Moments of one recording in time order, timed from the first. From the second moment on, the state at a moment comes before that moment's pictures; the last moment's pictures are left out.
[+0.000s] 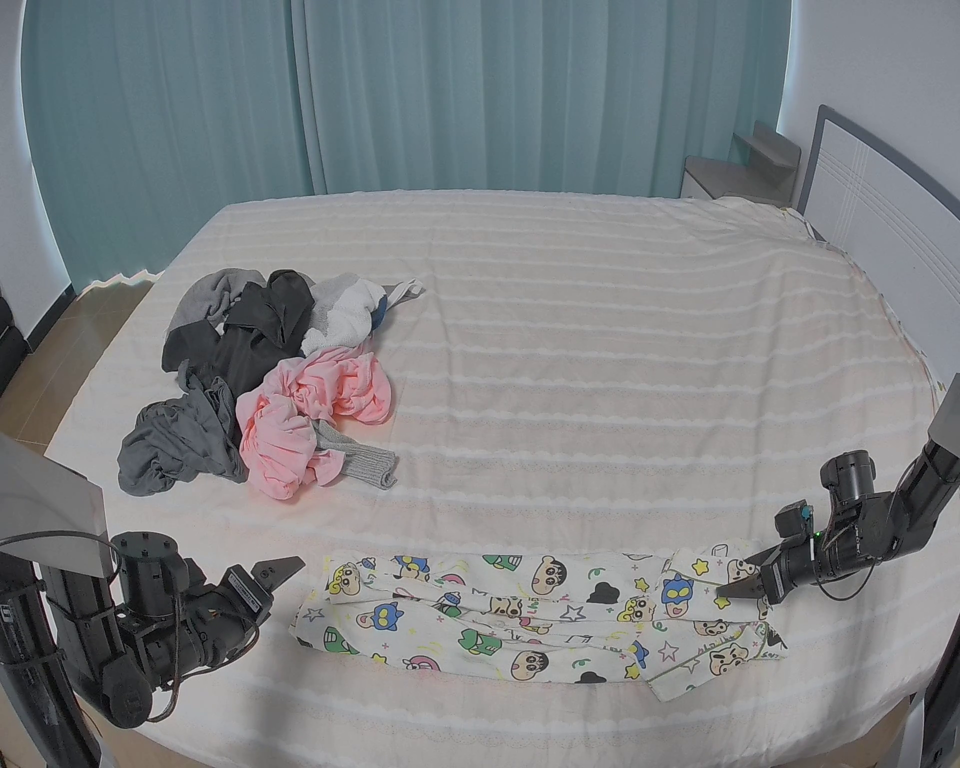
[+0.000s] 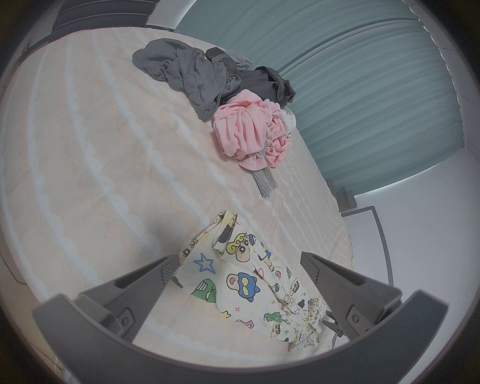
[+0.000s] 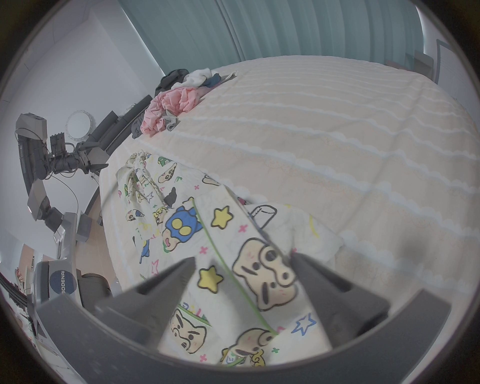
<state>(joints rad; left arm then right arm) -0.18 2.09 -0.02 -1.55 -0.14 -0.98 -0.07 2.09 -0.65 -0.44 0.51 -0.46</state>
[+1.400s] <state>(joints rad) -0.18 2.09 -0.02 -1.55 -0.14 -0.98 0.03 2.06 -0.77 -0.46 0.41 -0.46</state>
